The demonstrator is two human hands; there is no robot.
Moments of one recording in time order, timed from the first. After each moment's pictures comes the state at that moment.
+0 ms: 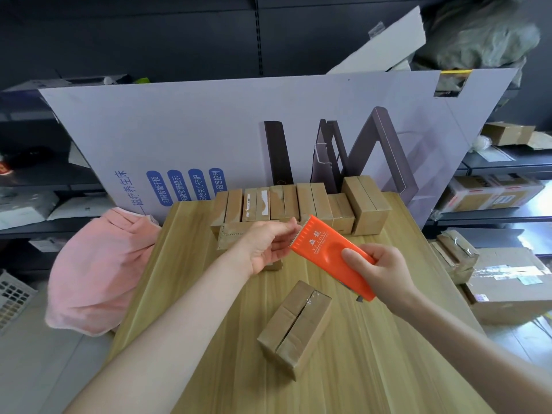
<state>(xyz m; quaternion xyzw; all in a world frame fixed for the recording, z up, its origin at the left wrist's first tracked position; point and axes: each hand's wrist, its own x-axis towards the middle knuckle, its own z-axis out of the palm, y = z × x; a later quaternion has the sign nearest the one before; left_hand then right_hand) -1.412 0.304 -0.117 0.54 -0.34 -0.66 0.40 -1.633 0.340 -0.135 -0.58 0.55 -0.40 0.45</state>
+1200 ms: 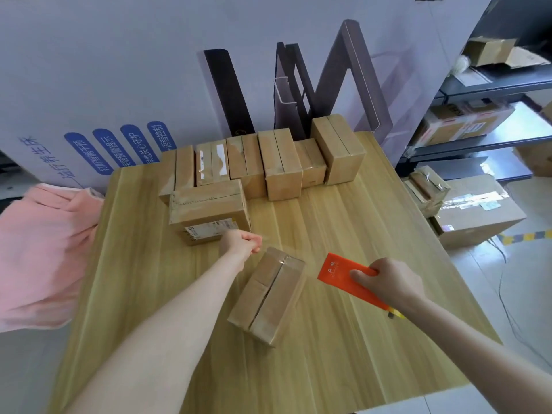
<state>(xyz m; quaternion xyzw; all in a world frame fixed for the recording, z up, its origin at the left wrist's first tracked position) -1.425 0.248 -0.316 0.77 -0.37 -0.45 0.27 -1.708 0.329 -0.263 -0.55 0.79 0.02 0.26</state>
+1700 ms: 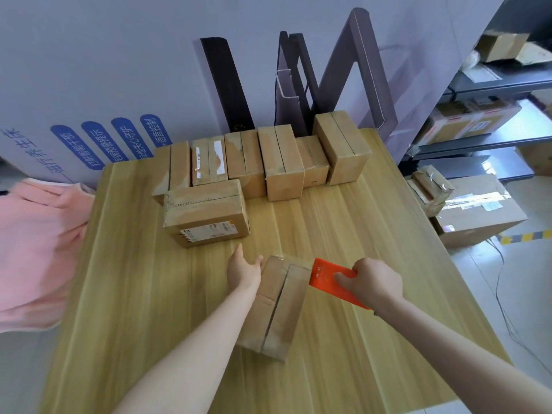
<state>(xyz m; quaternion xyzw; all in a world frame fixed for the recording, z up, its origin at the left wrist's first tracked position) -1.446 0.272 -0.352 0.81 -0.34 -0.41 0.25 -1.677 0.299 -0.287 -0.59 0.78 0.07 0.21</state>
